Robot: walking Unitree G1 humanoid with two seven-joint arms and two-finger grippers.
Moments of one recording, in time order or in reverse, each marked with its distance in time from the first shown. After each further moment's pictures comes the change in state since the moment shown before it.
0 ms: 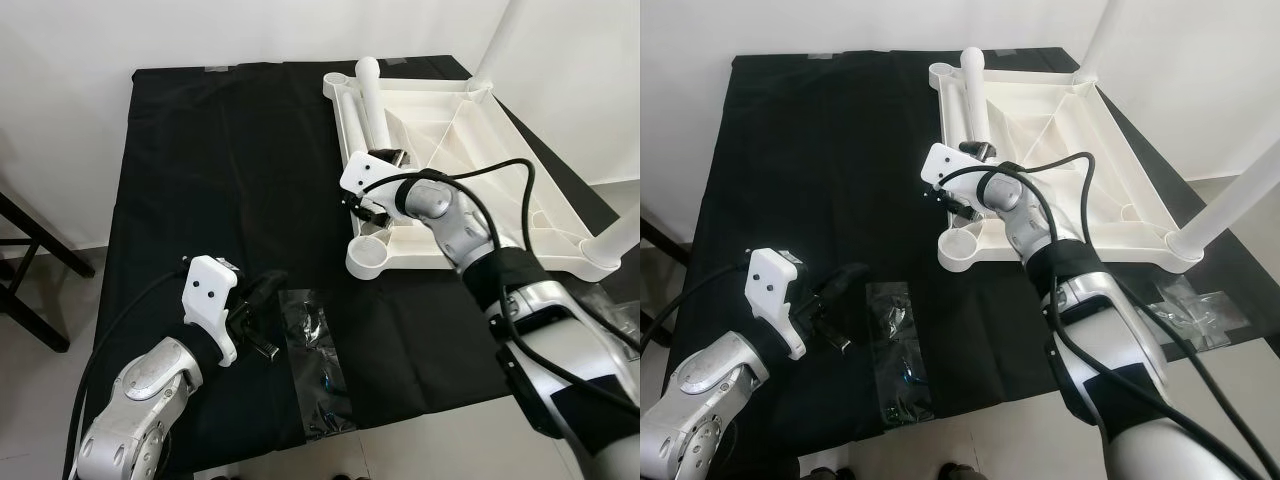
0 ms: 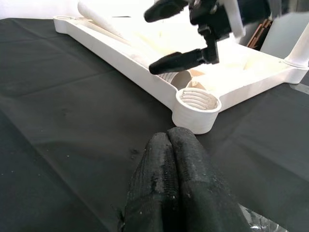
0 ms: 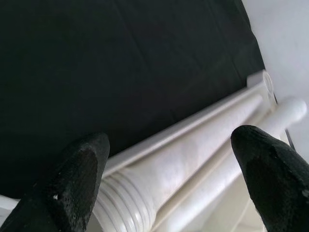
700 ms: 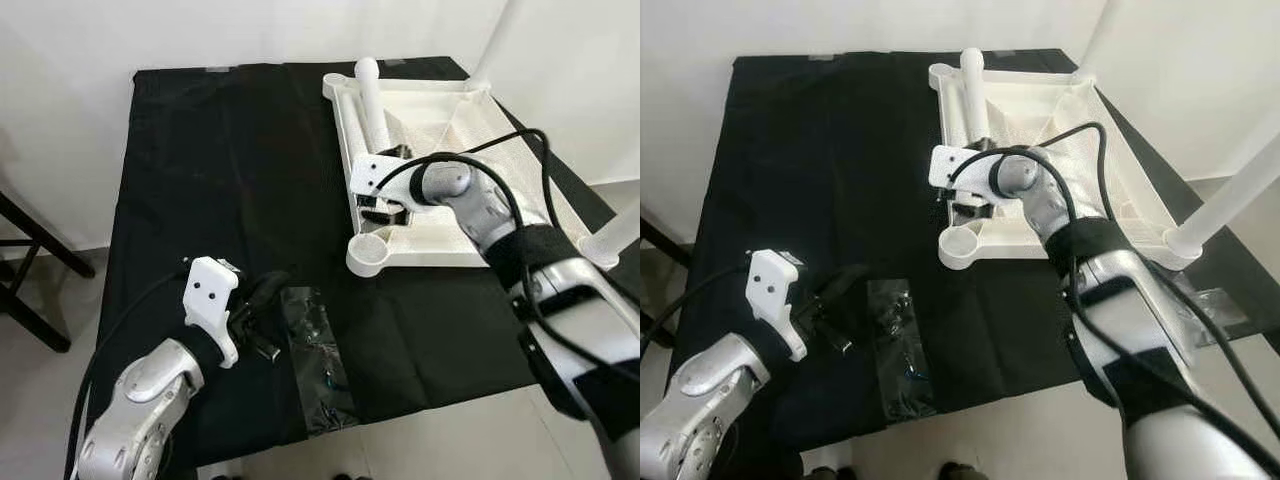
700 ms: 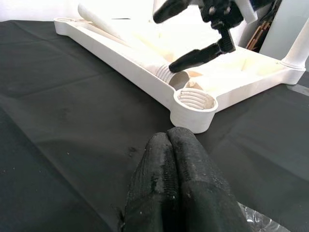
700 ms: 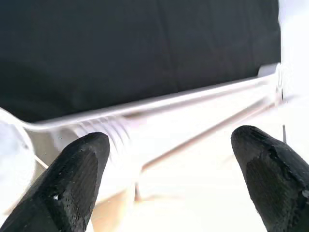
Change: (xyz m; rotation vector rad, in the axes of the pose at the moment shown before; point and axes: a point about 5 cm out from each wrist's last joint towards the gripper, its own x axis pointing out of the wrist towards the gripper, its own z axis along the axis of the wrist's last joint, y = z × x) left arm 0.000 -0.001 0.002 0.003 -0.006 0.001; right arm -0.008 -0.016 -0.013 -0.178 0.165 0.065
